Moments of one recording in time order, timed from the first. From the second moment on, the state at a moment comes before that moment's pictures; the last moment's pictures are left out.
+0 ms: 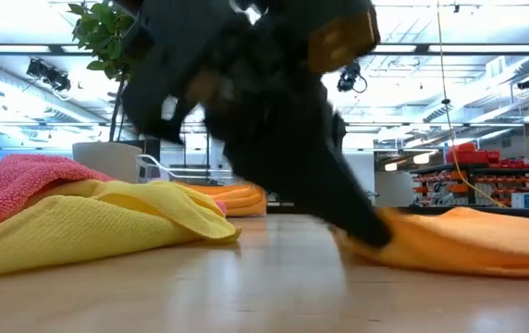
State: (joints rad) left arm -0.39 2.16 1.35 0.04 -0.01 0.04; right arm 0.99 1.61 0.64 -0.07 0.40 0.74
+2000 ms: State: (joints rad) left arm -0.16 2.00 1.35 -0.21 -0.22 -0.57; right arm 0.66 1.37 0.64 -0.64 0.50 1.52
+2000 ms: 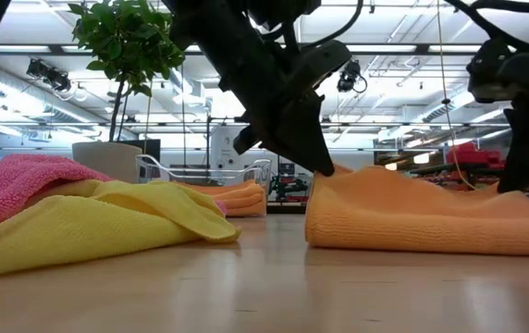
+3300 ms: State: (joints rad) left arm -0.07 2.10 1.35 -0.18 0.05 -0.51; right arm 0.58 1.33 0.43 -0.33 0.46 1.52
